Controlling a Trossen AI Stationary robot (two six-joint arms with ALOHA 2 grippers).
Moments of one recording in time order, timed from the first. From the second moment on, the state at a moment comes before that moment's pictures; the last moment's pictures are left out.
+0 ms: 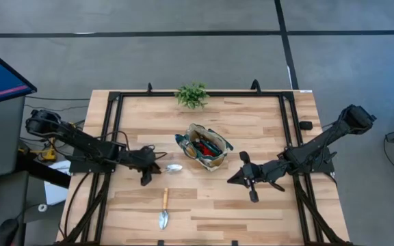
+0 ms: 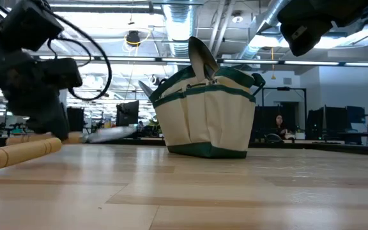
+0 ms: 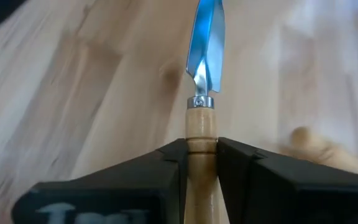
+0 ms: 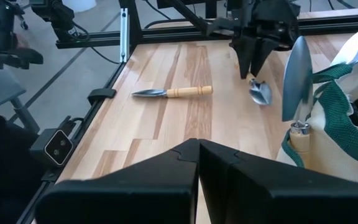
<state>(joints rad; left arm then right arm) -0.24 1.14 0.20 0.17 -0.10 -0.57 0.53 1.20 0.56 0.24 0.32 0.26</state>
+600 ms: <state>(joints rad) -0.31 0.99 0.20 0.57 -0.03 -0.38 0.53 1.20 0.56 0.25 0.32 0.26</state>
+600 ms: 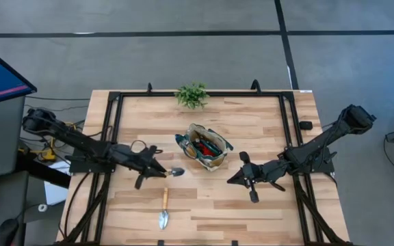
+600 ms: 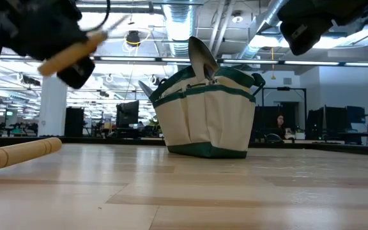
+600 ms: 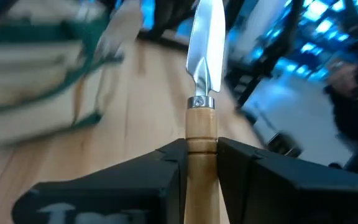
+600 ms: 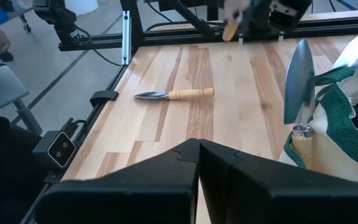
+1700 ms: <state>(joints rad) -0.36 1.27 0.66 0.33 -0.60 0.10 0.40 1.21 0.56 0.65 0.42 0.19</state>
